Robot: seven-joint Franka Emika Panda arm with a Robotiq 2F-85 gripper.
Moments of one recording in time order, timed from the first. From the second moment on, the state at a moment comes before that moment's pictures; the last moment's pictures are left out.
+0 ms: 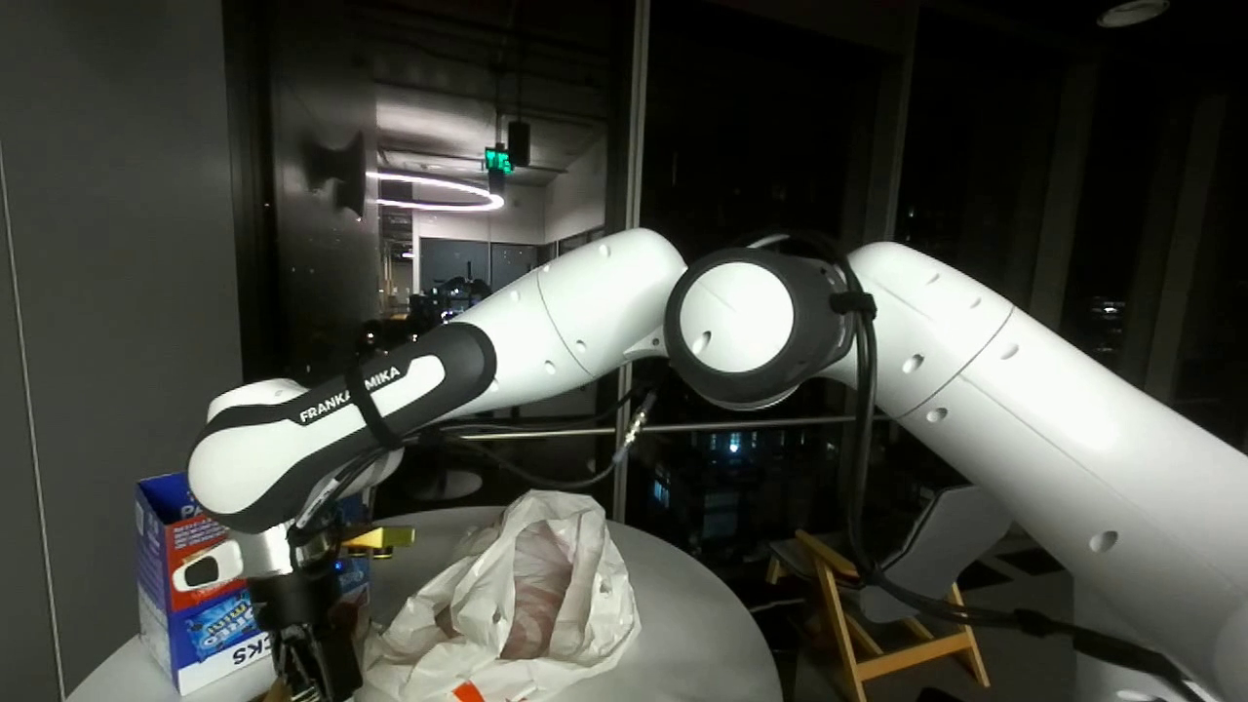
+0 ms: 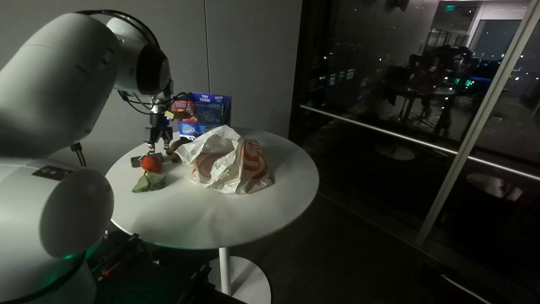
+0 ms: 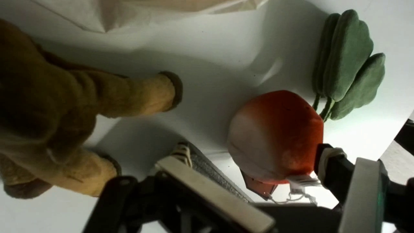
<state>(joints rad) 0.37 0.94 0.32 -1.18 -0.18 1.80 -1.10</state>
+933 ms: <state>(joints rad) 0.38 1.11 0.32 -1.01 -0.08 1.59 -1.10</state>
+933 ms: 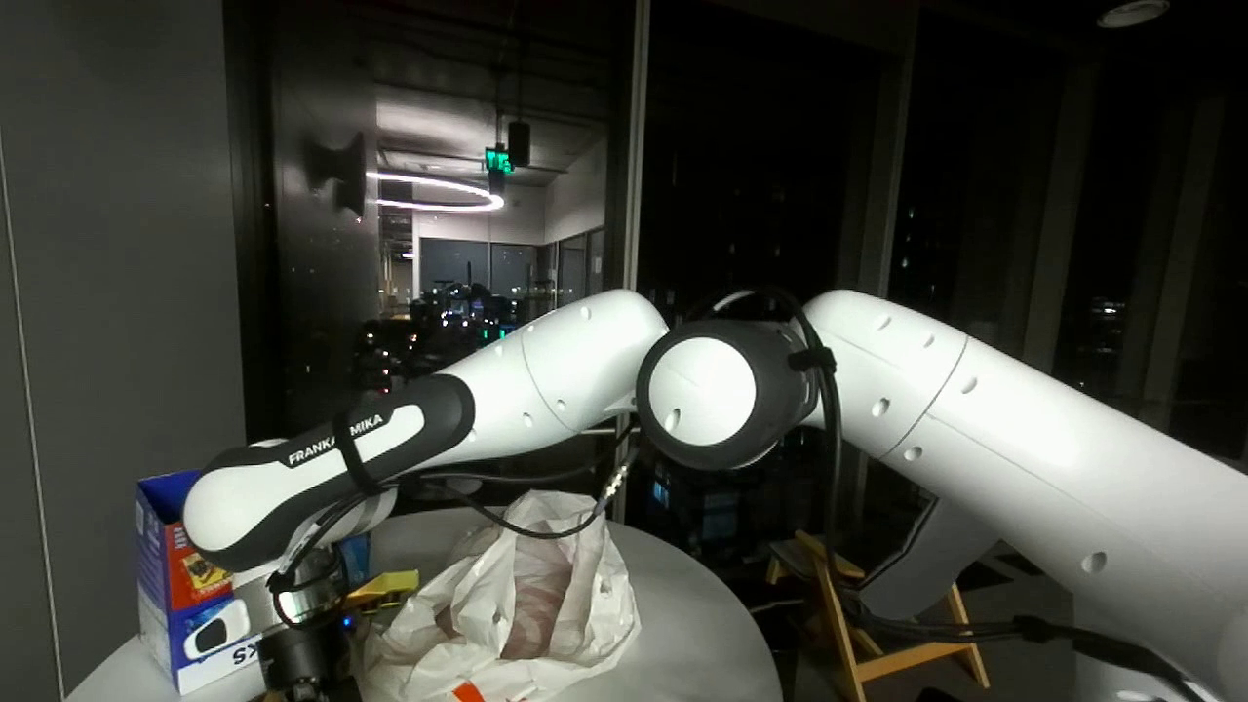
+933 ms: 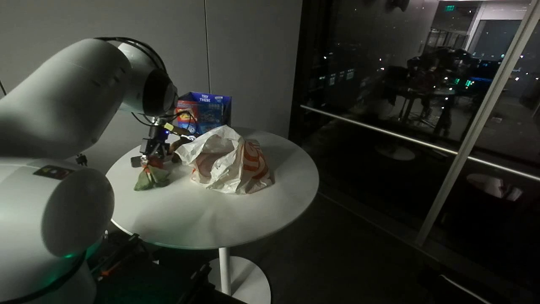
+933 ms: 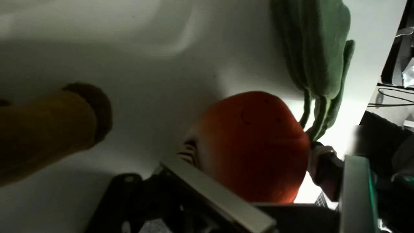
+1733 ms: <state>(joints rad) 0.37 1.13 0.32 -0.96 -0.01 1.57 -1.10</state>
